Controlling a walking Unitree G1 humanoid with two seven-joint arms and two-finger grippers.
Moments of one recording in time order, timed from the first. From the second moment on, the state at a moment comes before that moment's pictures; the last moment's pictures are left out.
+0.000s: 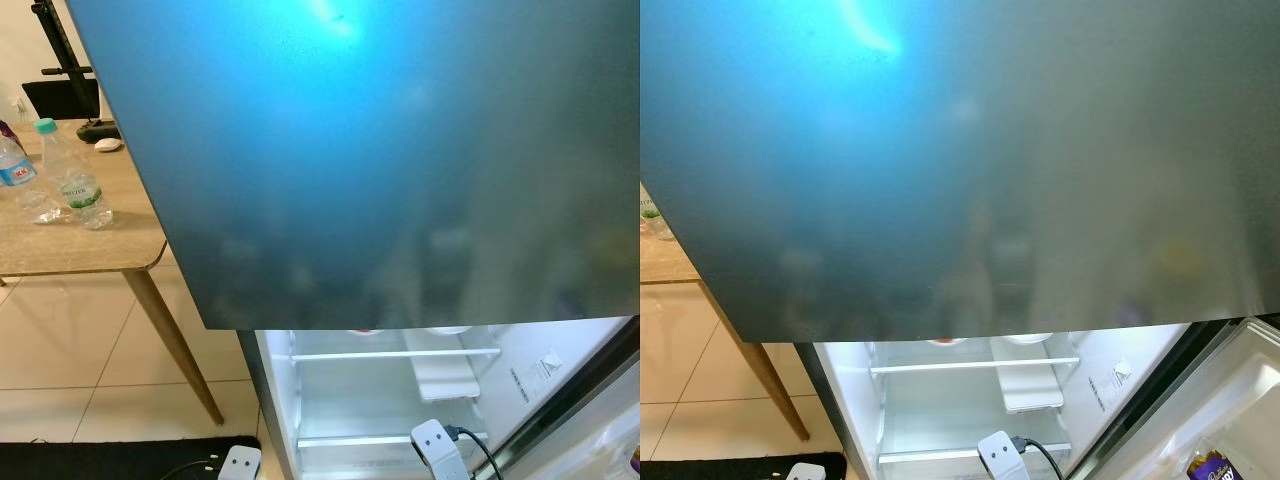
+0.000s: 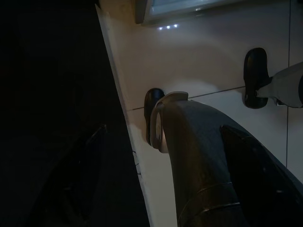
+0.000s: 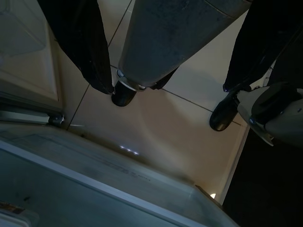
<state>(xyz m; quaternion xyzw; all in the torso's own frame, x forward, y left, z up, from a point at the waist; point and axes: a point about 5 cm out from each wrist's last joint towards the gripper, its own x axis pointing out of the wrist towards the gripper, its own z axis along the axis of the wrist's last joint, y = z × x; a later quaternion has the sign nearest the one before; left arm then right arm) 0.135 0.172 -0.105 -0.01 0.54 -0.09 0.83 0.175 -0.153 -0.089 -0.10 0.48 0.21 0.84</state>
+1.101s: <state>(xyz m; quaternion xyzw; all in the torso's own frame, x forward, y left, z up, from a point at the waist) 0.135 0.172 -0.105 -0.01 0.55 -0.09 0.83 0.175 -0.153 -0.089 -0.10 0.48 0.21 0.84</state>
